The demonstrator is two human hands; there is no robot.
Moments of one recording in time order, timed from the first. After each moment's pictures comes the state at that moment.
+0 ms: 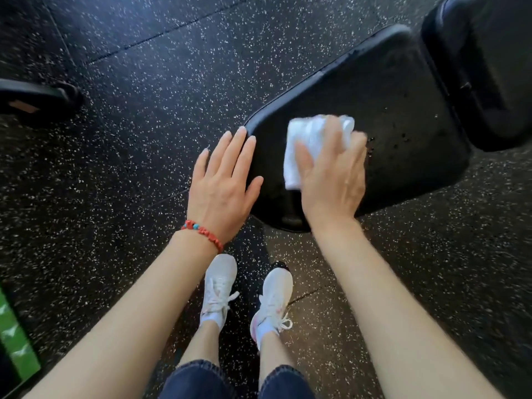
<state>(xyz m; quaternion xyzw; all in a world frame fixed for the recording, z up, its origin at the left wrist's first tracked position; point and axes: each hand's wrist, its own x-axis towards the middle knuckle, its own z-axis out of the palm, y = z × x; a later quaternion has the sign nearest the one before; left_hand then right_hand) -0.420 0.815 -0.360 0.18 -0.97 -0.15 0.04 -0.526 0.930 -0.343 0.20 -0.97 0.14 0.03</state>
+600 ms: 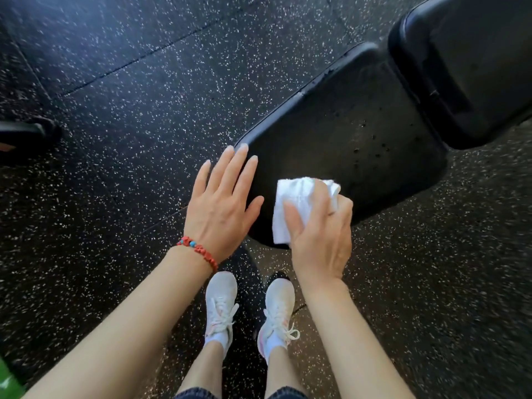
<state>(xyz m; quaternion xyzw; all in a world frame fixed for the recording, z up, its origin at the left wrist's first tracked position) -0.435 0.803 -0.353 0.10 -0.98 -0.13 0.06 -0.477 0.950 -0.347 0.14 -0.97 0.19 0.04</state>
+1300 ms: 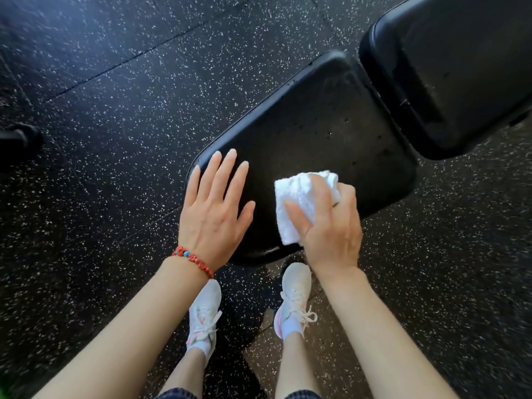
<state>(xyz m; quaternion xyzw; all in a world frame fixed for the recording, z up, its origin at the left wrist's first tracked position) -0.471 0.841 -0.355 0.13 -0.98 -0.12 0.06 -0.542 1.000 -0.346 0.23 -0.95 0.20 0.04</state>
